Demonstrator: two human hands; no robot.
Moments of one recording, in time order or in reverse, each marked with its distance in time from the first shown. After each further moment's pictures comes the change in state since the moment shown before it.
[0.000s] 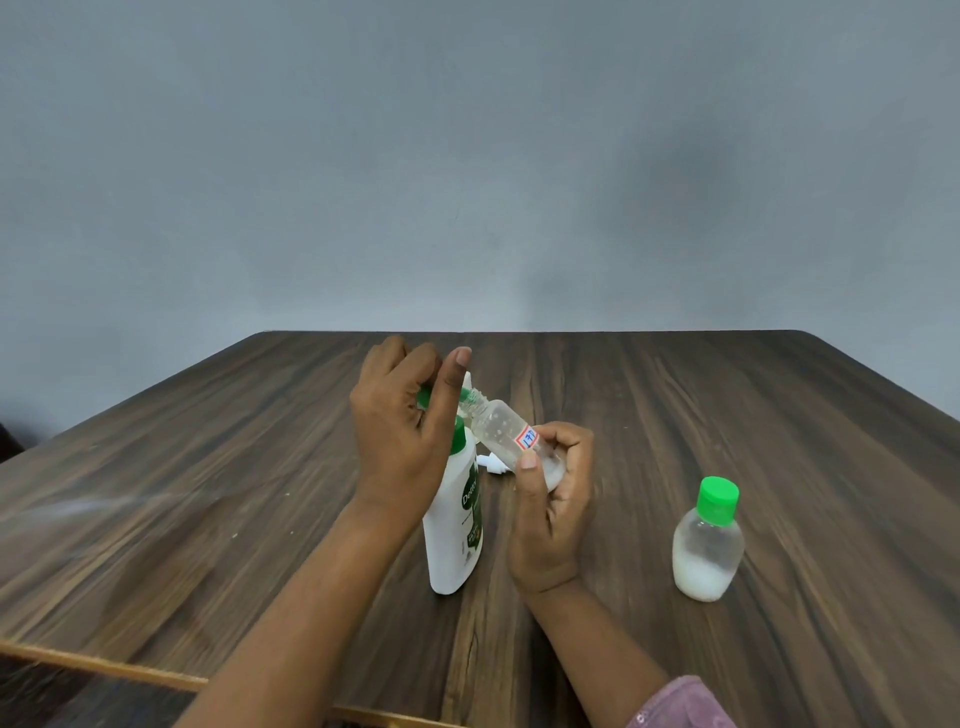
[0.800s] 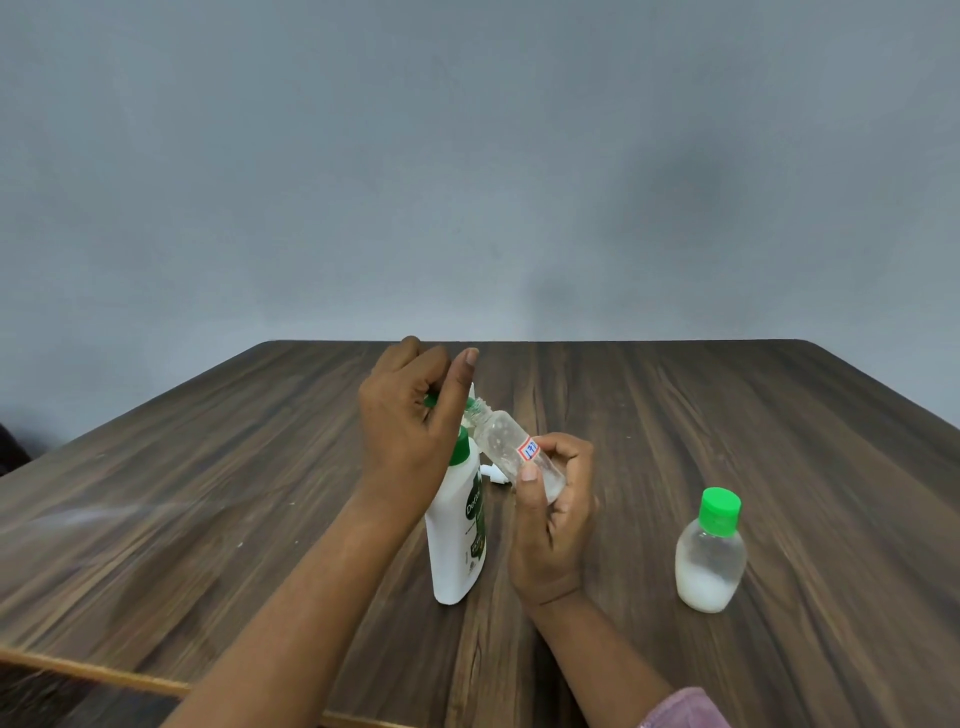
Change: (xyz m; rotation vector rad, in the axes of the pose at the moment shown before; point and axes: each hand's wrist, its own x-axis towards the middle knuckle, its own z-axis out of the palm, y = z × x) left_hand 0.011 -0.002 0.003 -0.011 -0.032 0.032; right_hand 0.000 0.000 0.000 0.015 -0.039 0.003
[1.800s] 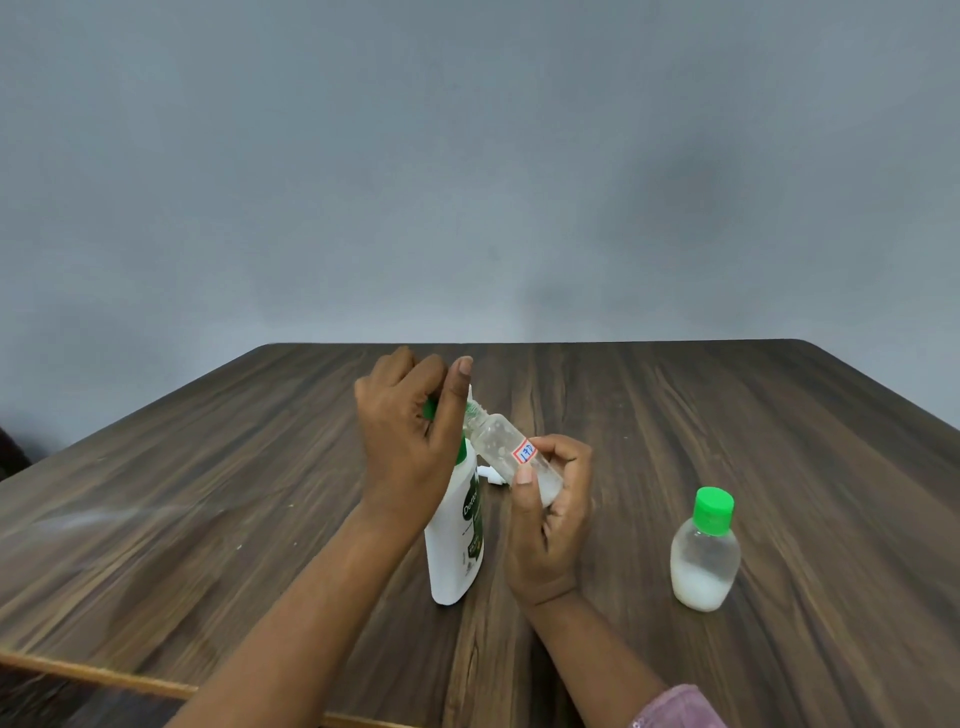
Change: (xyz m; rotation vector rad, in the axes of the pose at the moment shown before) left_hand -0.008 0.003 0.001 0.127 0.053 0.013; right_hand 0.000 -0.006 -0.001 0.003 -0.005 -0.014
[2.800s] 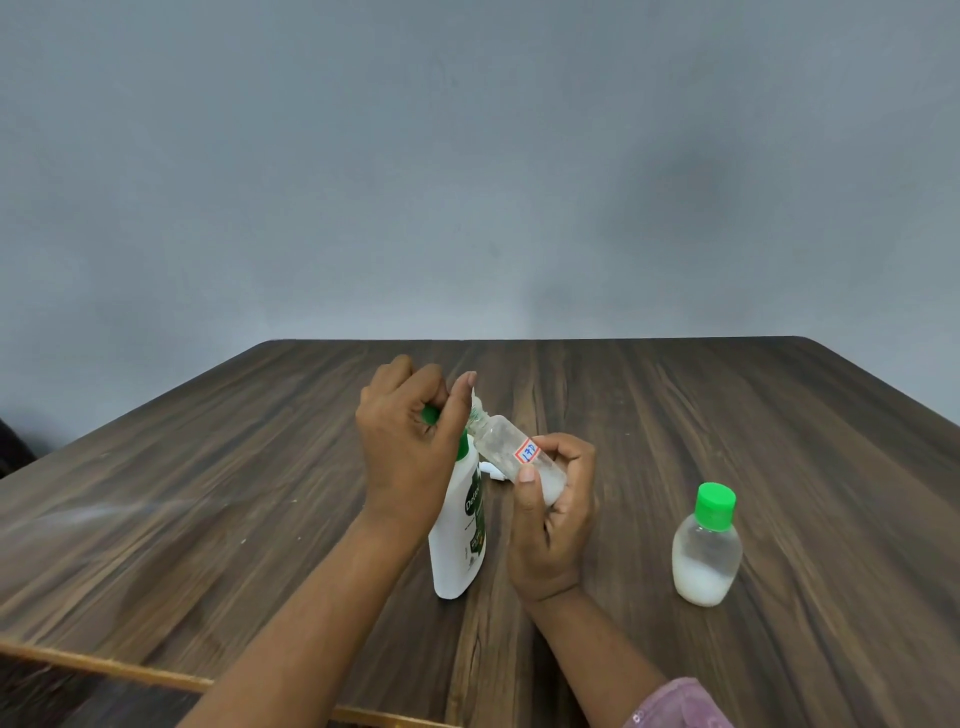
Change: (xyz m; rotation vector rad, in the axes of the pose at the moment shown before) left_hand -0.007 0.000 -0.003 -0.057 -0.027 -0.086; right_hand -0.001 0.004 -0.001 -0.038 0.011 -0.002
